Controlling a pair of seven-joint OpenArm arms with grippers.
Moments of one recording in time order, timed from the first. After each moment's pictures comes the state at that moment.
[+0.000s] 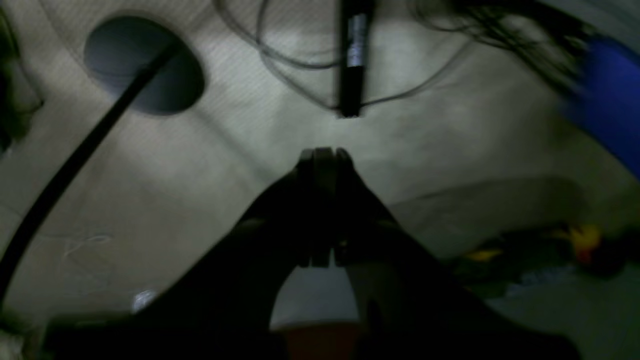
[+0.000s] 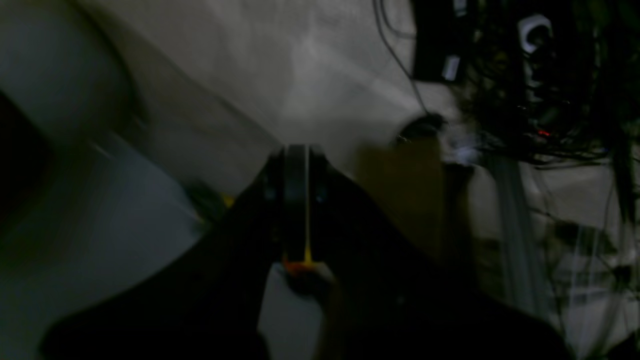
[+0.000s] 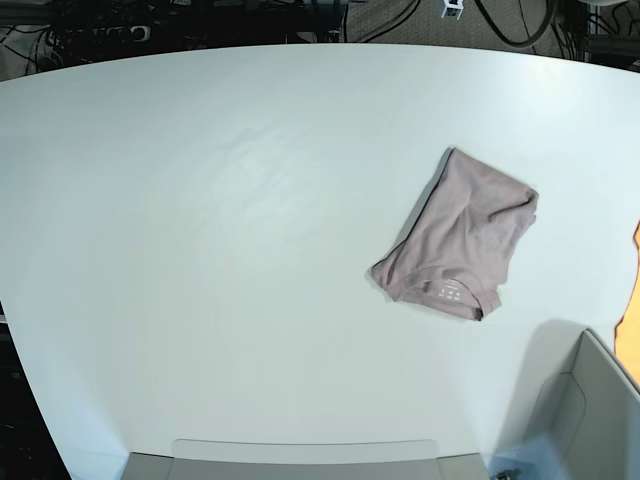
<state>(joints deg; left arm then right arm) 31.7 -5.6 -14.6 49.6 -1.1 -17.7 32.3 -29.5 37.1 -44.9 70.7 9.2 14.8 -41.3</state>
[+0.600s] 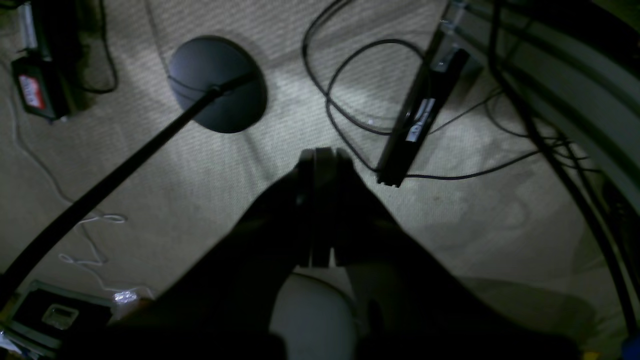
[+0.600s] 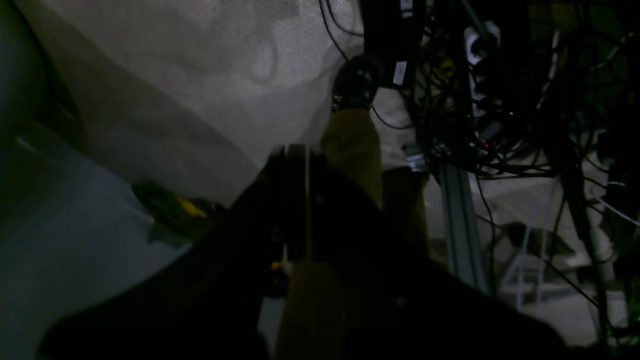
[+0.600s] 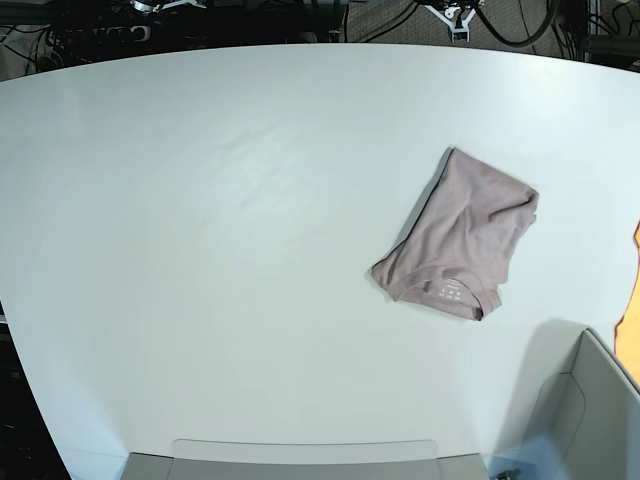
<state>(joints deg) 15.4 -5.8 -14.8 21.9 -1.5 -1.9 13.4 -8.7 25.2 -61.4 28.9 9.7 15.0 -16.2</state>
